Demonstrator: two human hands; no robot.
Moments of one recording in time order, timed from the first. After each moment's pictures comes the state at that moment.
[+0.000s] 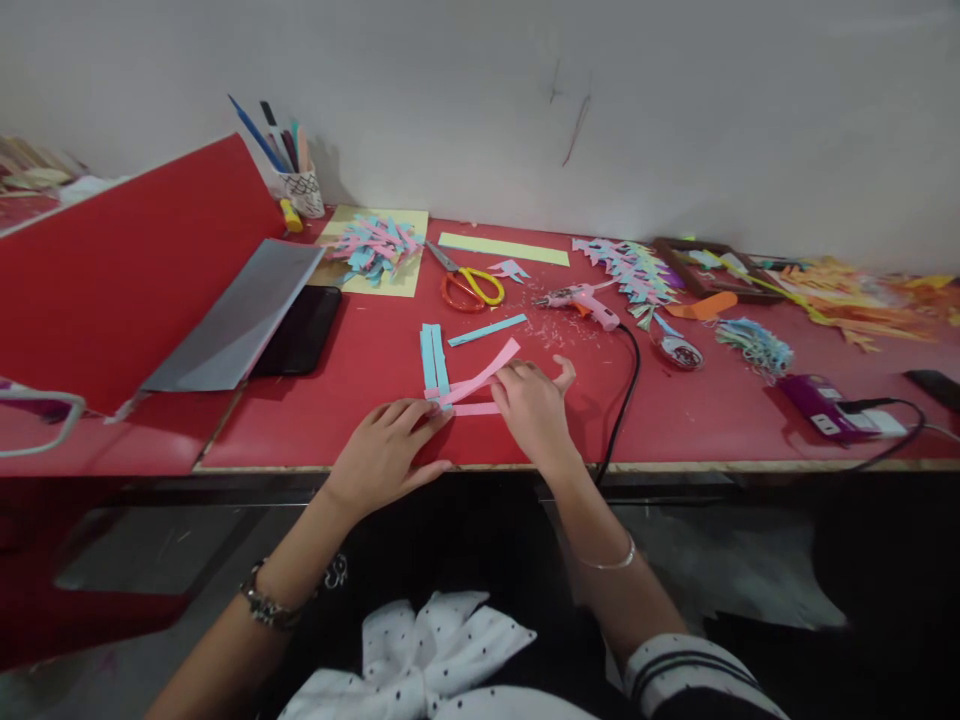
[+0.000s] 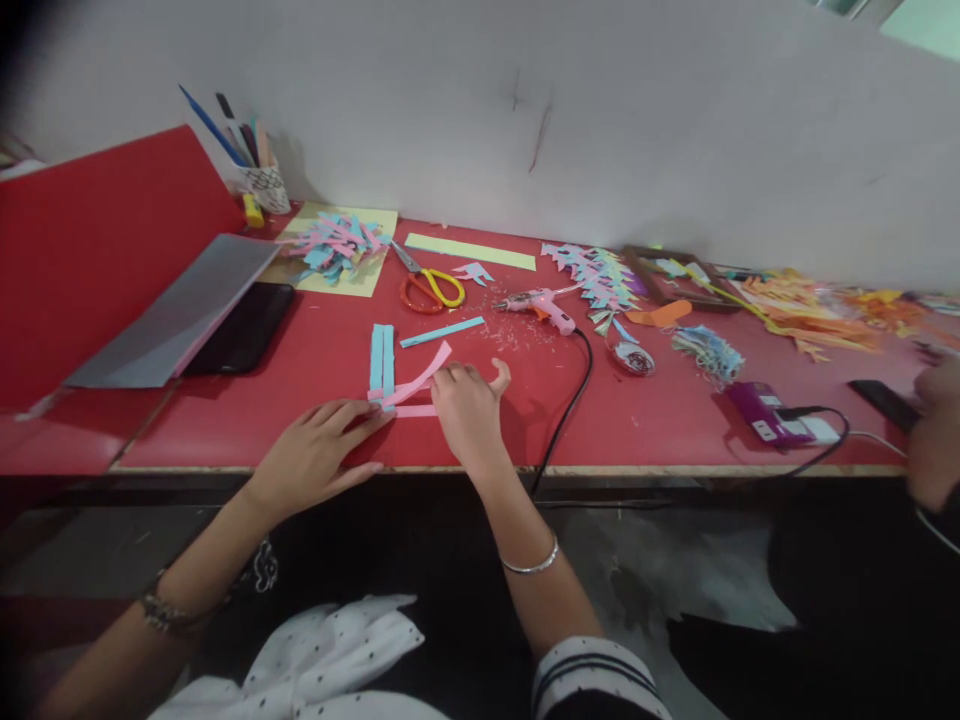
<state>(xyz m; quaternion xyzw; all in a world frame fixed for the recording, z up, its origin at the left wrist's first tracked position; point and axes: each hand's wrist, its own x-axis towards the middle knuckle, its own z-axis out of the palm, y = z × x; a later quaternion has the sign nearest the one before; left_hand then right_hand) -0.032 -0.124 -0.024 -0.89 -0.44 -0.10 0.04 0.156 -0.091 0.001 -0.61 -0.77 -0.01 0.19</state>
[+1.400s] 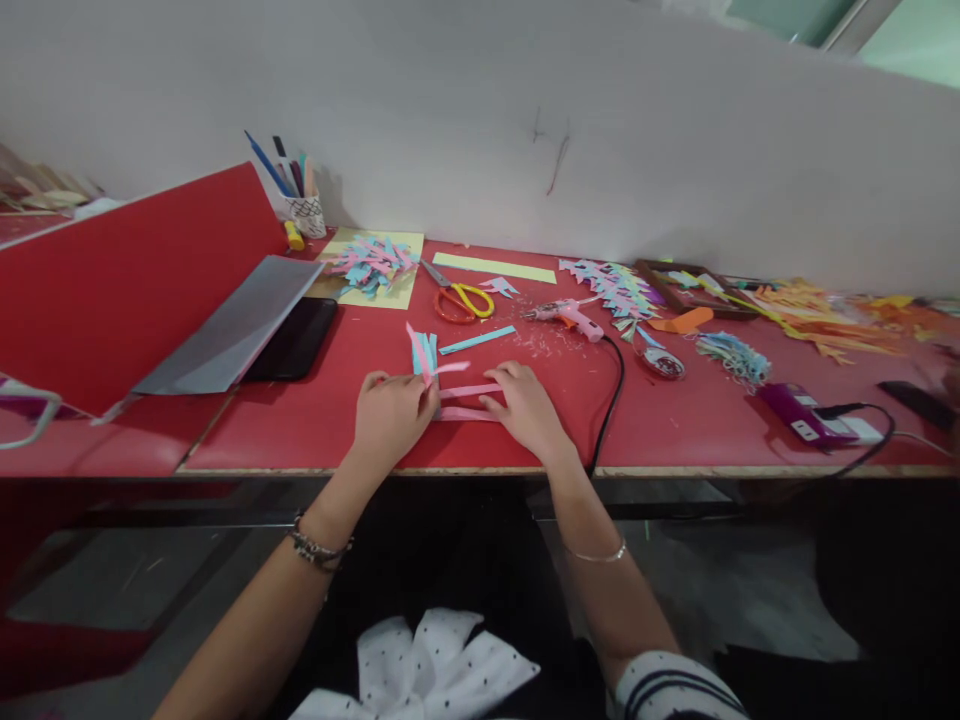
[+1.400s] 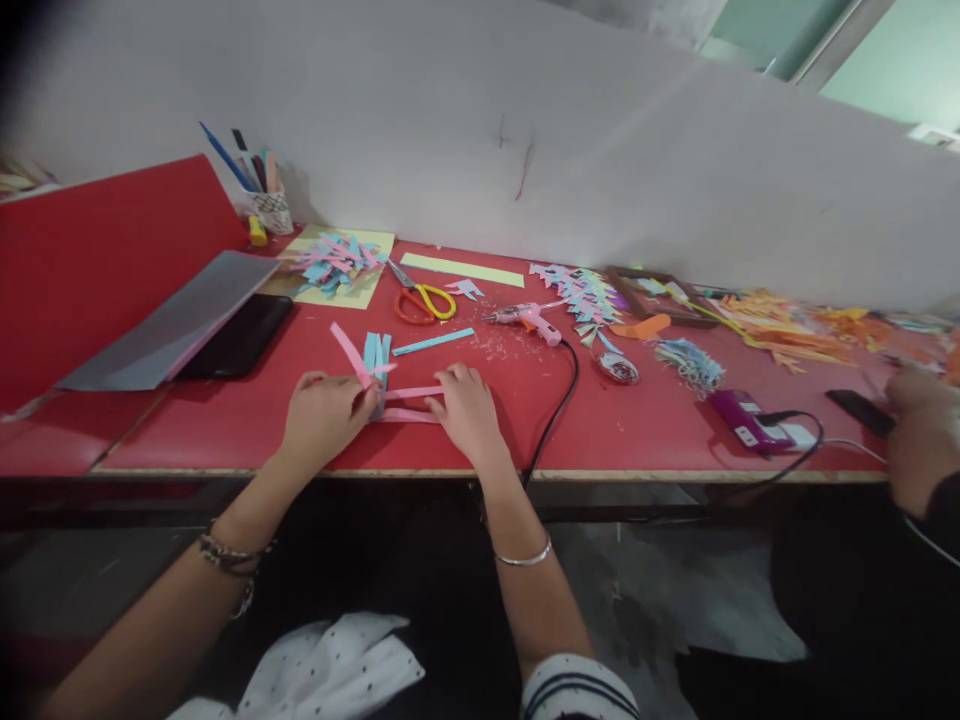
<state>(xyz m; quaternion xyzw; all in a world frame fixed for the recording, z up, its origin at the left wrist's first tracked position) 0.001 -0.091 -0.014 -0.78 -0.58 -0.20 0.10 0.178 -0.078 -0.006 -0.57 -0.79 0.08 0.19</state>
